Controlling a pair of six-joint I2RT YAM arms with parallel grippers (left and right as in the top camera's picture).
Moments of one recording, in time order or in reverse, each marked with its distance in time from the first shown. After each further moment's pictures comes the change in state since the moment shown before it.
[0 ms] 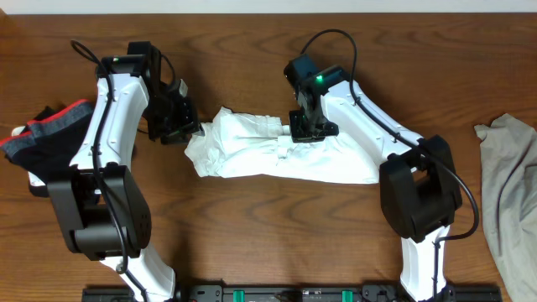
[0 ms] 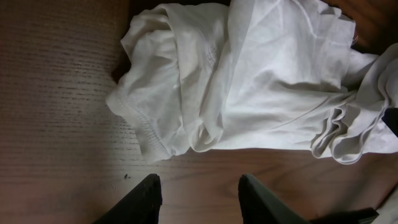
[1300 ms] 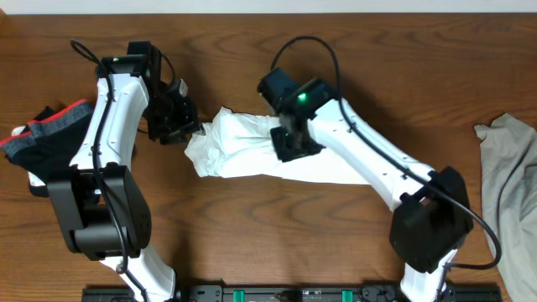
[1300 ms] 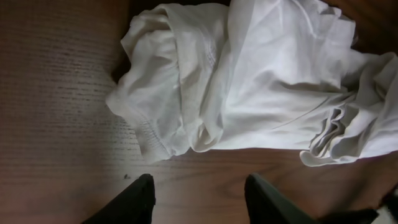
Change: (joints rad) left arm 0.000 0.000 0.000 0.000 0.000 0.000; right arm 0.141 -0.156 0.004 -0.138 0.040 0.000
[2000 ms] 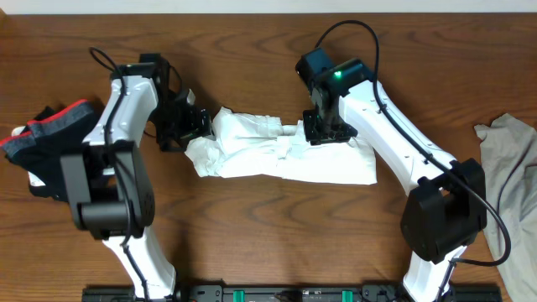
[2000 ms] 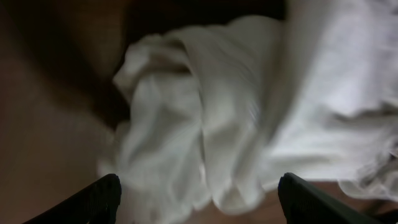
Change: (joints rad) left arm 0.000 0.148 -0.056 0.124 0.008 0.066; right arm -0.152 0.000 0.000 -0.047 0.033 0.000
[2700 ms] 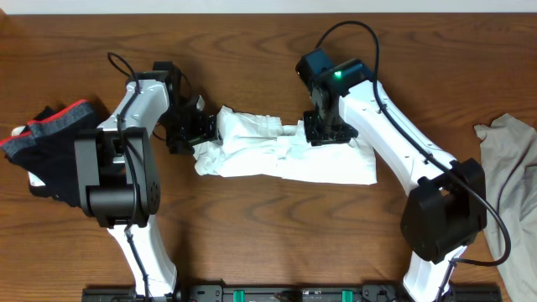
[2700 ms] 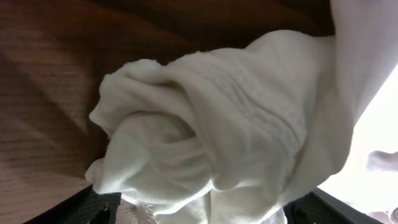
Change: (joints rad) left arm -0.024 0.062 -0.035 0.100 -0.003 0.013; right arm 0.000 0.000 0.000 -0.016 0.000 0.000
